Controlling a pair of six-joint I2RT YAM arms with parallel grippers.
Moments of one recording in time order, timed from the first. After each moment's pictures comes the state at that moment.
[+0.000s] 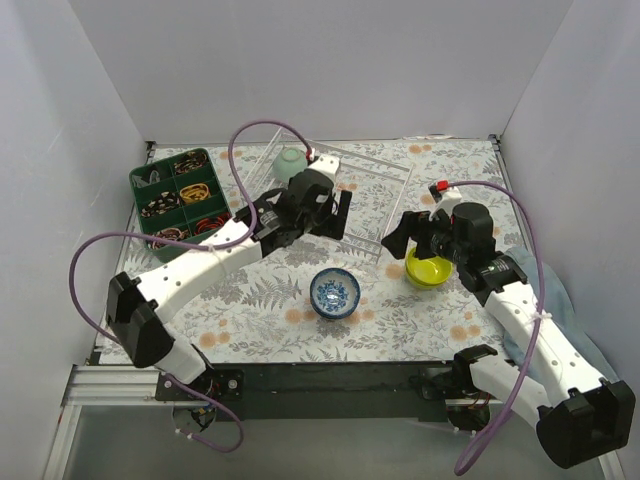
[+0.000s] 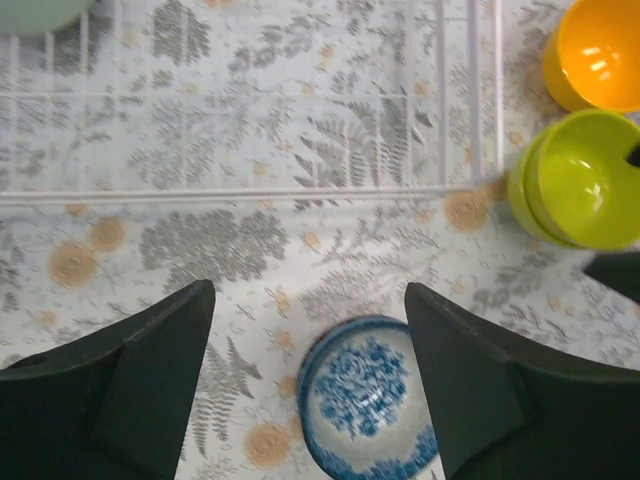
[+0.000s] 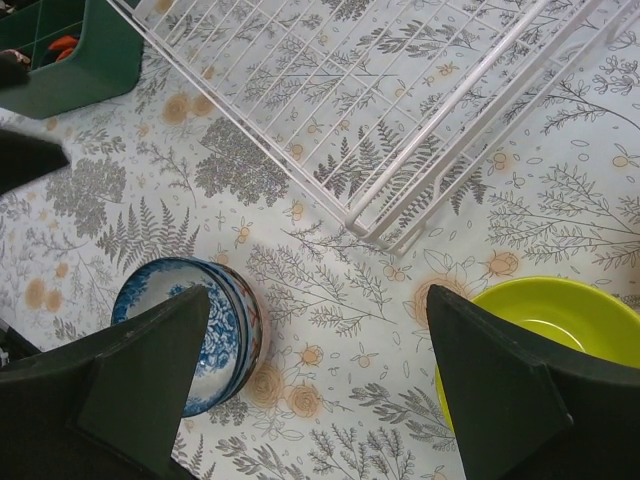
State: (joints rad) left arm -0.88 1.49 1.40 -0.58 -0.29 -0.38; right arm 0.35 0.93 0.76 -0.30 -0.28 0.33
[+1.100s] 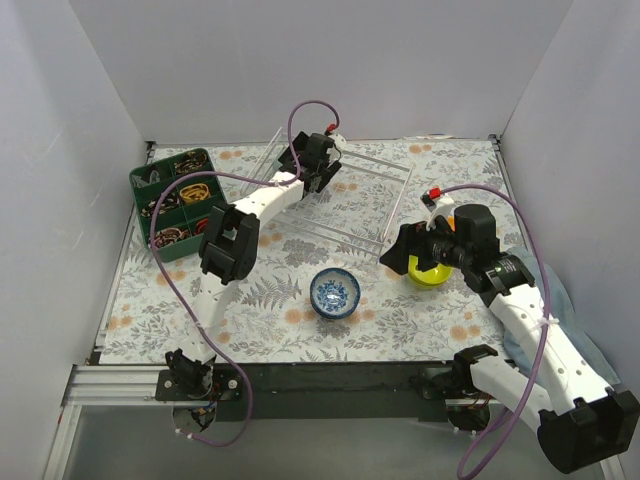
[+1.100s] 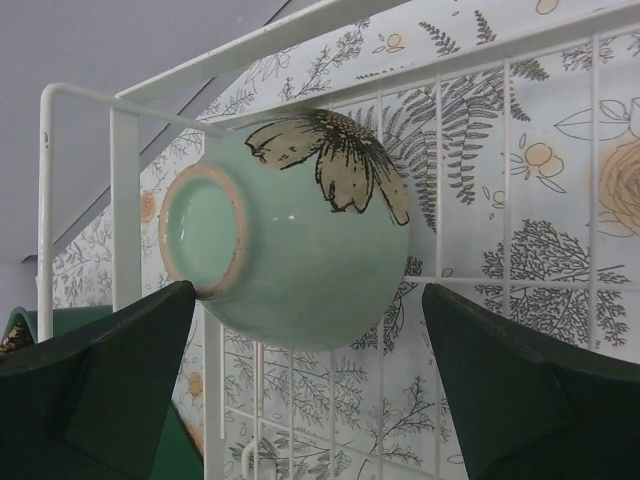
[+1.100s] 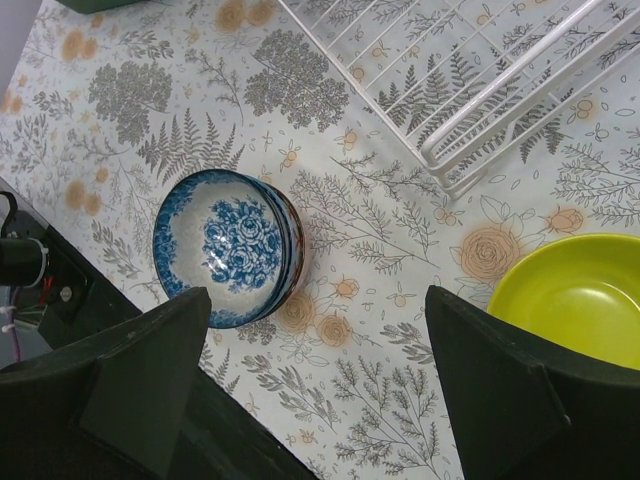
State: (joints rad) left arm -0.54 2.35 2.00 -0.27 -0.50 0.40; right arm 0.35 0.89 0.81 -0.49 -0.45 0.24
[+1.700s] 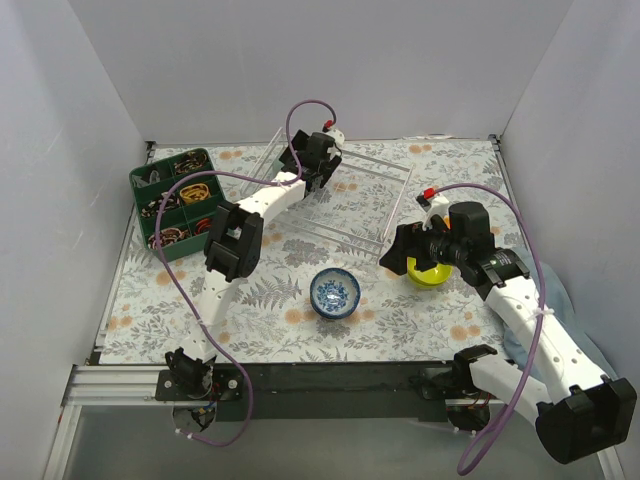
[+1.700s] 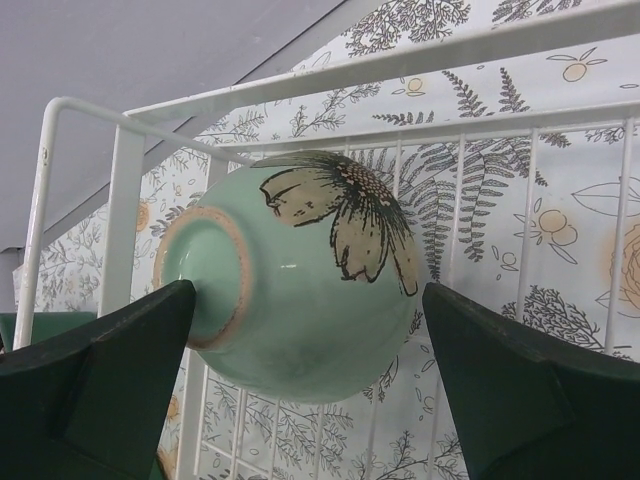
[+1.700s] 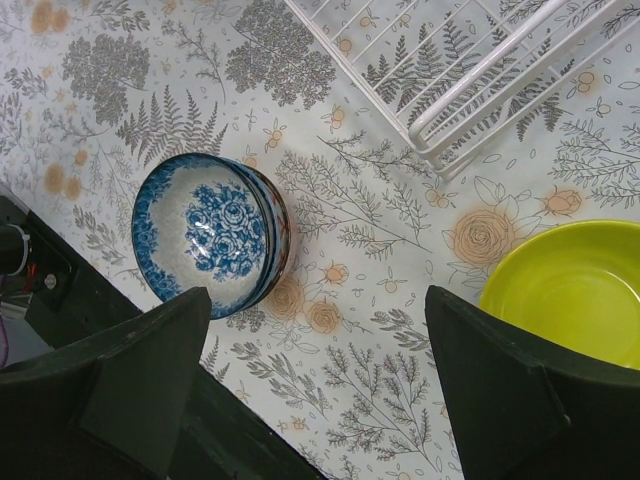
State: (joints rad) left arm -0.53 2.43 2.07 -0.21 -0.53 0.34; right arm 0.35 0.94 0.83 -0.53 -0.45 0.21
